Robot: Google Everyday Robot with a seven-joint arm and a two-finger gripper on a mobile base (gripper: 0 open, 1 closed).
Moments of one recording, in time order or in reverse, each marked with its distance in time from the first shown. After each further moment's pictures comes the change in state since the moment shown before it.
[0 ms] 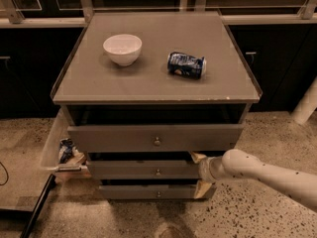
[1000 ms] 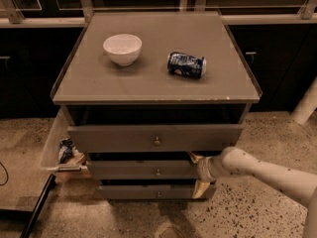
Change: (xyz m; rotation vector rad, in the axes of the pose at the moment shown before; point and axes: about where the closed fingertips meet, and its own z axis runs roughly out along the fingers) arm 0.016 0.001 0.025 -0.050 -0.029 0.041
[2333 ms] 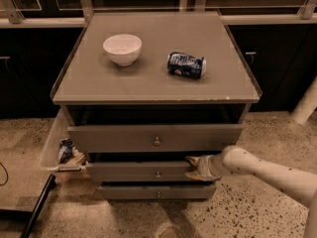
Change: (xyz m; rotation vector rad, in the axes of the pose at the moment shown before) arm 0.000 0.000 0.000 0.000 0.000 0.000
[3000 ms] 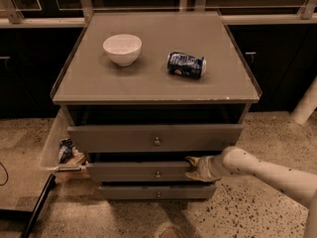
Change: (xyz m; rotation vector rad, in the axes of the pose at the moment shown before) arm 0.000 0.000 0.000 0.000 0.000 0.000
